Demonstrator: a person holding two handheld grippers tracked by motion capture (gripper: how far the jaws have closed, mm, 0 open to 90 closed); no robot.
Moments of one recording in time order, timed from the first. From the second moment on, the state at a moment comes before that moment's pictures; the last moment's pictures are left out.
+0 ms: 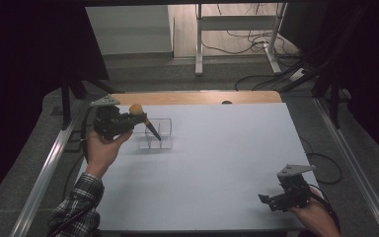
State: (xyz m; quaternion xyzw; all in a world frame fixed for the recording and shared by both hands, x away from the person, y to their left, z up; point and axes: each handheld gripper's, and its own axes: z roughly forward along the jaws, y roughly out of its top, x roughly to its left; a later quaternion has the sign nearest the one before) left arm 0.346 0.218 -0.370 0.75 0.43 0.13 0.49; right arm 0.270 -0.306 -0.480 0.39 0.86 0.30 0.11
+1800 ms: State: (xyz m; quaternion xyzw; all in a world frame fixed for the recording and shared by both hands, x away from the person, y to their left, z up) left arm 0.395 0.192 -0.373 0.75 0.44 0.15 0.47; right arm 0.265 -0.318 -0.479 0.41 0.85 0.32 0.09
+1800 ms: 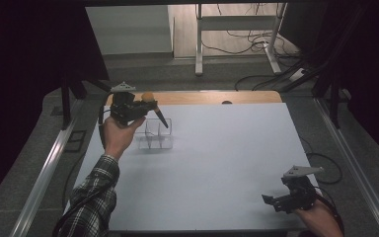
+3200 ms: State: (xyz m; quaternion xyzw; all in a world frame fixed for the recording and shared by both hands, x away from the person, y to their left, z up) left arm 0.403 0.179 -0.416 0.75 0.46 0.14 0.45; right arm 0.265 -0.317 -0.480 0.40 0.85 0.32 0.09
